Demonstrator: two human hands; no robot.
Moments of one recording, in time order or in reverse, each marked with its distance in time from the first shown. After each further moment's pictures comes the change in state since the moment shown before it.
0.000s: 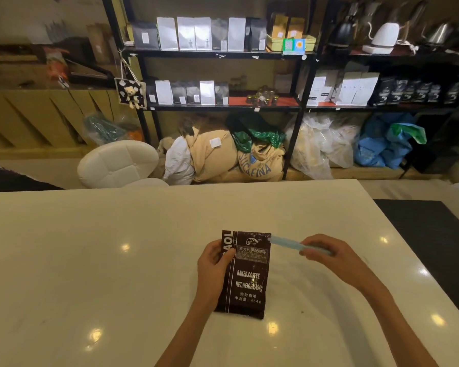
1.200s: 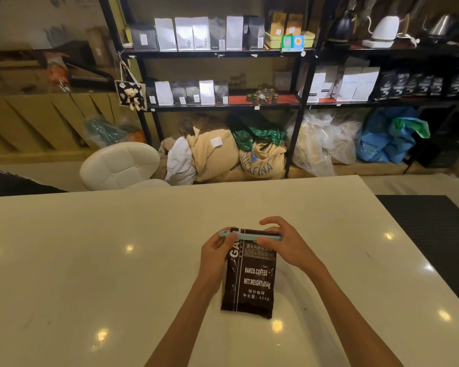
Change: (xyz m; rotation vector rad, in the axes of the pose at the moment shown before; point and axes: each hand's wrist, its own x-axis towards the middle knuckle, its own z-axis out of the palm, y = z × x) left_hand 0.022 0.014 0.003 -0.150 -0.159 -0.117; right_hand 0.054 -0.030 0.083 0.239 -0.079 0.075
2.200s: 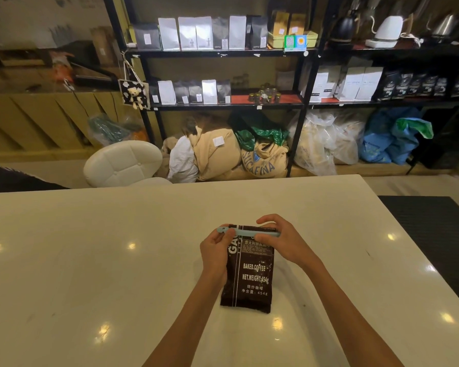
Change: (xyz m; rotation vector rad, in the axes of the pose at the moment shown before) left_hand 0.003 -0.004 0.013 -0.072 0.234 -0.016; right_hand 0.005 0.002 0.004 -0.010 0.001 -0.030
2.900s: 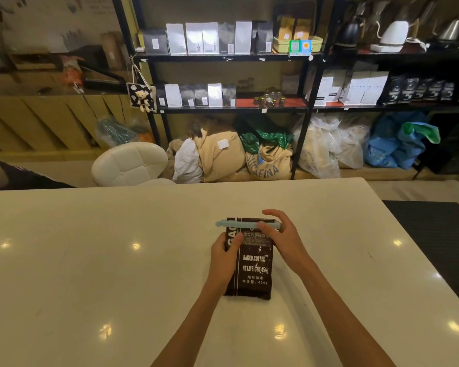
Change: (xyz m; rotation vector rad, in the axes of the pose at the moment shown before) left_hand -0.025 0.000 -0.003 0.287 -0.126 0.101; right_hand -0.007 -0.006 0.016 0.299 0.163 -0.011
